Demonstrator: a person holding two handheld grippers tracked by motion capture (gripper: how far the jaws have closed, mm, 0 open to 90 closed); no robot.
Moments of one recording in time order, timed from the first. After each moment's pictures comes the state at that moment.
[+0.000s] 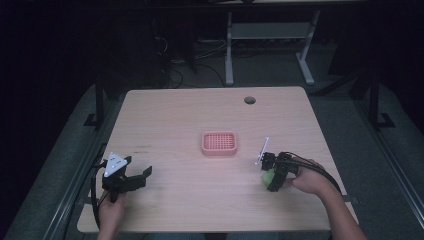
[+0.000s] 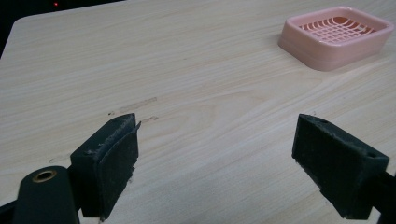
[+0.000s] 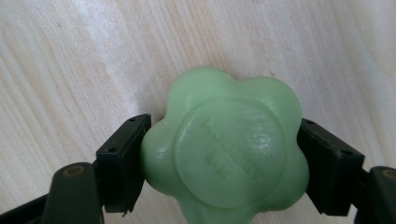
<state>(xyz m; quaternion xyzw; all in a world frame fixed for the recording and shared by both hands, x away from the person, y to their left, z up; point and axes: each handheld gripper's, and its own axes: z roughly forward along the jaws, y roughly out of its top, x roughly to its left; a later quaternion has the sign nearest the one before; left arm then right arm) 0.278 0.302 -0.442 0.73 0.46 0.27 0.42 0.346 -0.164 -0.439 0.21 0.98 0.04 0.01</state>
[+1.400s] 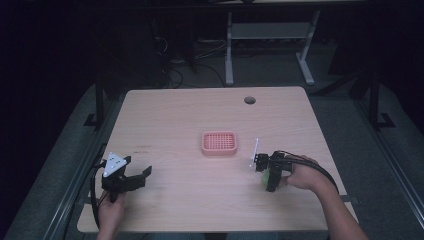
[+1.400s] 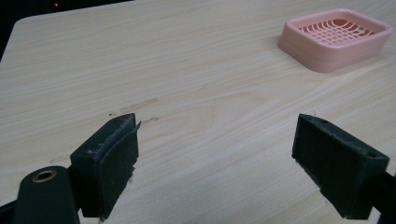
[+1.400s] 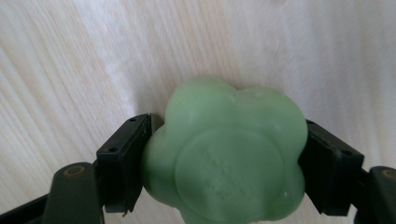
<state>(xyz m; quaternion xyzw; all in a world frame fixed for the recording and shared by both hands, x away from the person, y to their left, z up) 0.277 0.303 -0.441 0.73 0.46 0.27 0.43 0.352 -0.147 -0.442 0.18 0.98 -0.01 0.00</state>
